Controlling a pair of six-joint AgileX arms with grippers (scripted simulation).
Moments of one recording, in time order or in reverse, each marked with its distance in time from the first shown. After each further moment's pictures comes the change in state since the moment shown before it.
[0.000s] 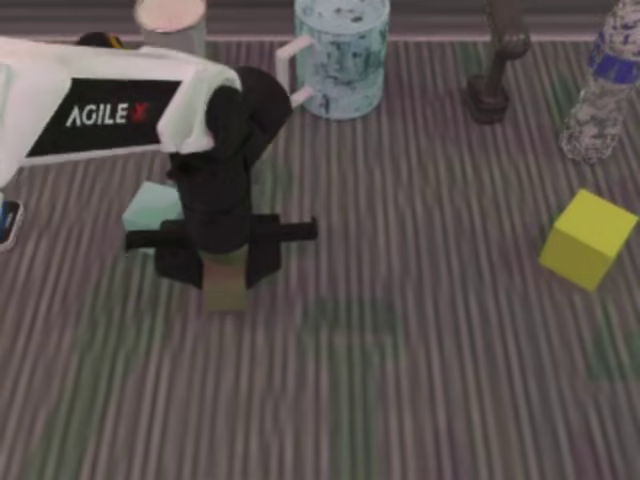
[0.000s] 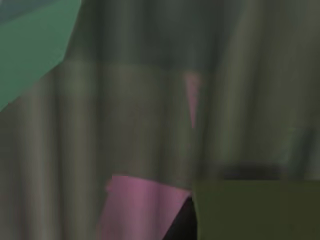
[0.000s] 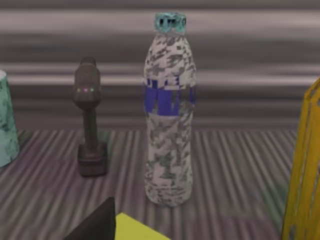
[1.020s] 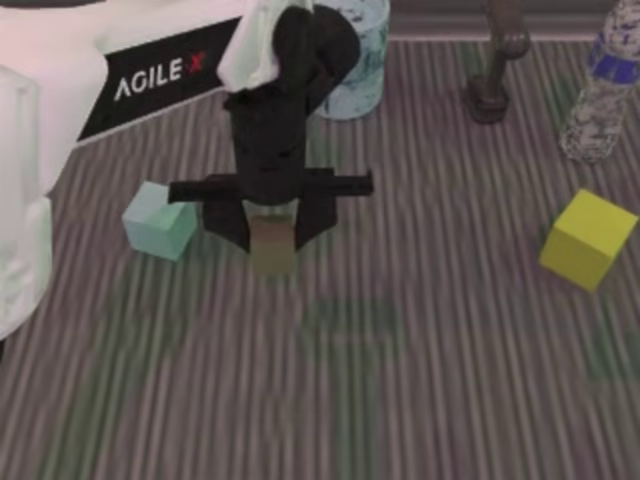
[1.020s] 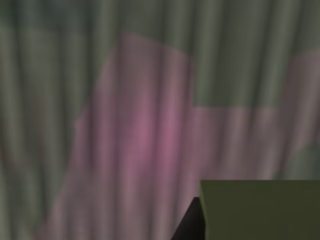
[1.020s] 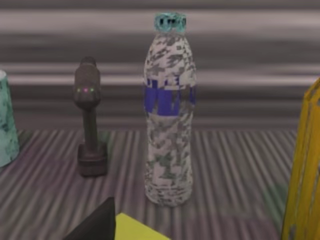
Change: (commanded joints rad) left arm -0.105 0.075 0.351 -0.323 -0.002 -0.102; right arm 0.000 0.000 0.000 0.000 0.000 0.000
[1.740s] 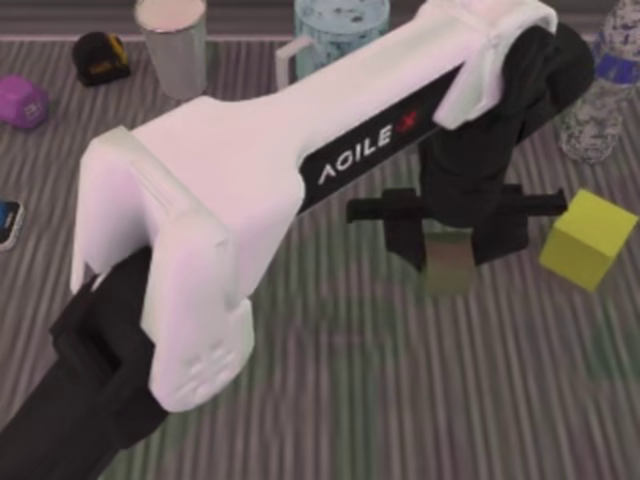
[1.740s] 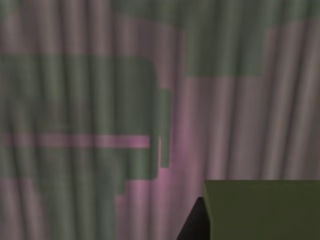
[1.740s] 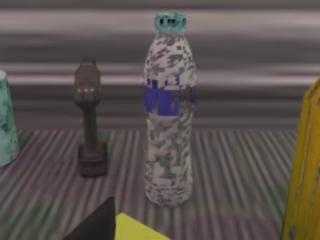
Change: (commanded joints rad) left arm -0.302 0.339 0.684 -0.305 0.001 -0.258; right arm 0.000 0.000 0.000 0.000 0.000 0.000
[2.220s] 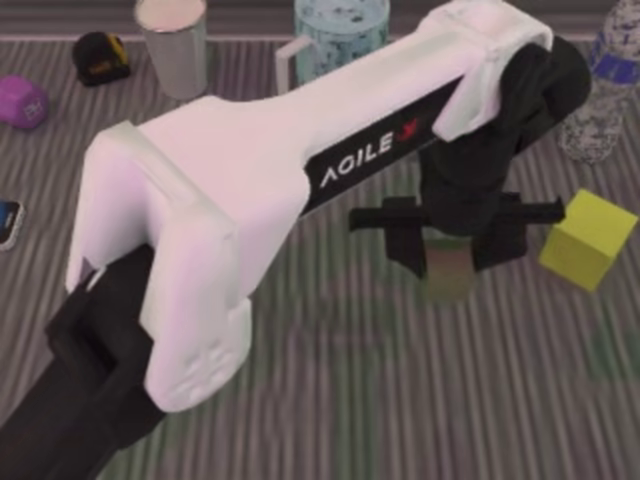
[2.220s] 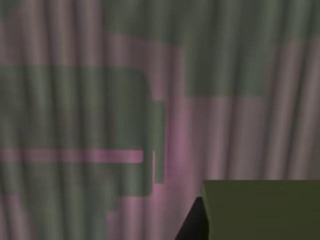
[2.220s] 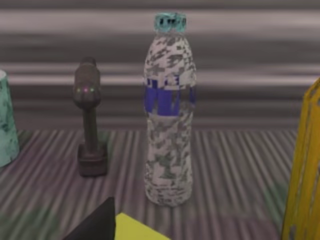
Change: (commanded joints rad) left arm 0.006 -0.015 -0.077 0.075 -0.001 0.001; right arm 0.000 0.000 0.000 0.000 0.000 0.000
